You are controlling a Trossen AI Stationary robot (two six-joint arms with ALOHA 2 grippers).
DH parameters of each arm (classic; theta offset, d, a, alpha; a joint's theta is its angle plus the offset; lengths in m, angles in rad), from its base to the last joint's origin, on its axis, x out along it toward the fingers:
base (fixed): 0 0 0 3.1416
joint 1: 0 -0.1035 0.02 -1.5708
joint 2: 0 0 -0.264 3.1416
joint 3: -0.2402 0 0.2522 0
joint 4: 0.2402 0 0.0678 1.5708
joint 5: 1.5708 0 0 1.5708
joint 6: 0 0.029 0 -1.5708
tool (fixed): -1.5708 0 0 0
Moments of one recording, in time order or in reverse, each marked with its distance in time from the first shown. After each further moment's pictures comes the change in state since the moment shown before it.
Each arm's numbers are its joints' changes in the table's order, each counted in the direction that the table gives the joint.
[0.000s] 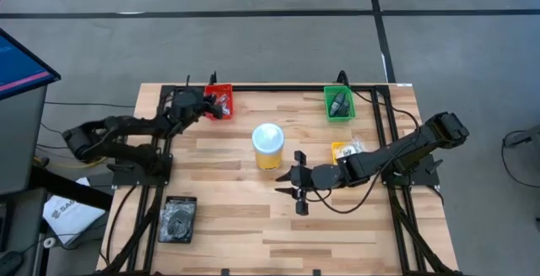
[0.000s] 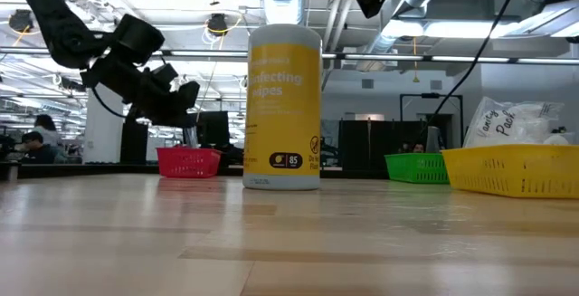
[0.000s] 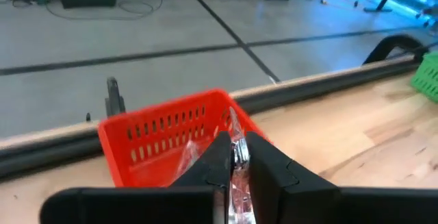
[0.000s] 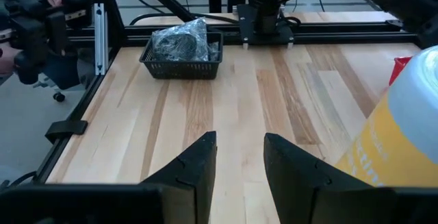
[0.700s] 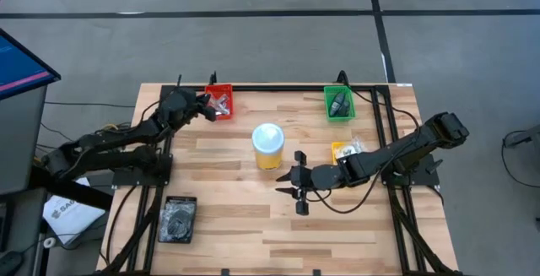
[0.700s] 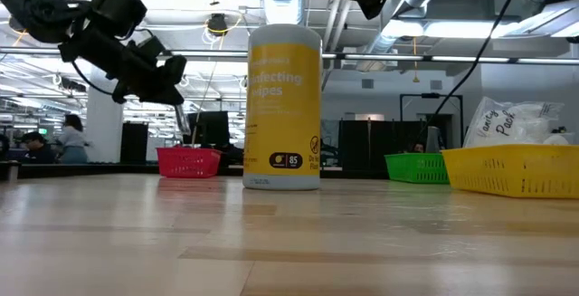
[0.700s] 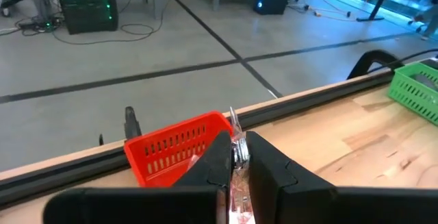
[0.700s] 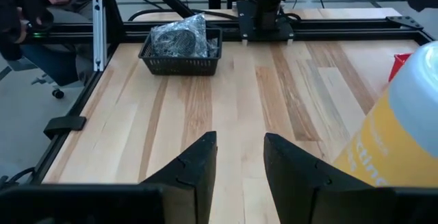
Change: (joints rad) left arm 0.055 0.338 -0.004 0.287 0.057 0.048; right arm -0.004 0.000 0.000 0.013 0.001 0.001
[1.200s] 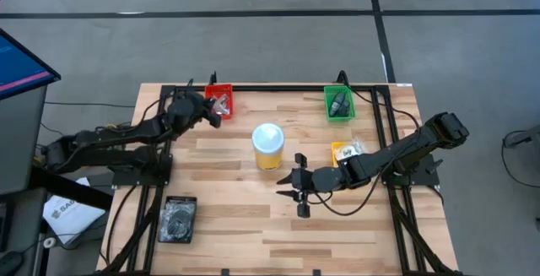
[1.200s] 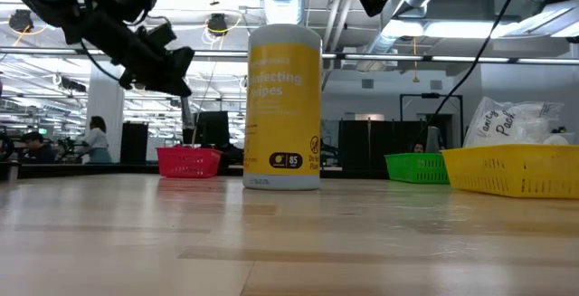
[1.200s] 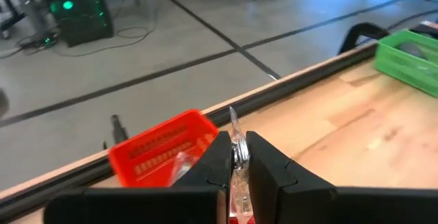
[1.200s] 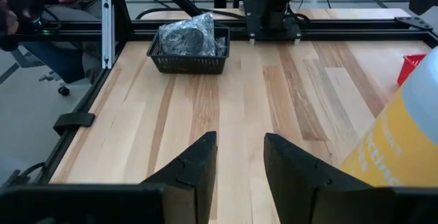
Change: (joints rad) left arm 0.190 0.000 -0.097 0.165 0.155 0.048; right arm -0.016 0.000 0.000 0.001 0.001 0.000
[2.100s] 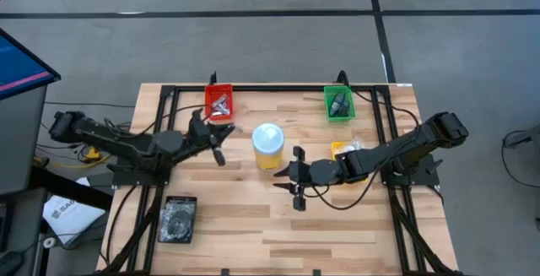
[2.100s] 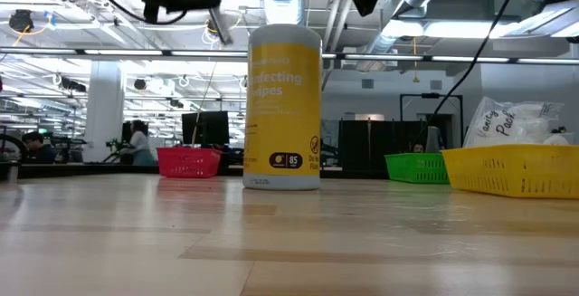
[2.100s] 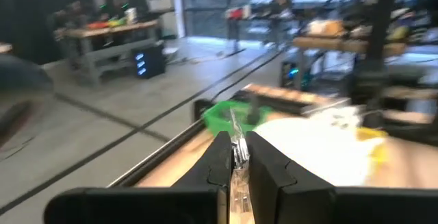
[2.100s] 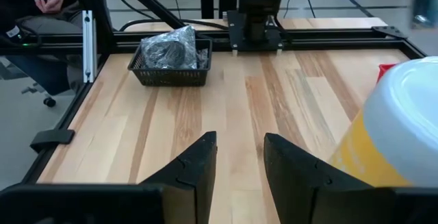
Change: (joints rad) left arm 0.678 0.004 -0.140 -0.180 0.263 0.182; right arm 0.050 0.000 -0.021 -0.007 0.000 -0.019
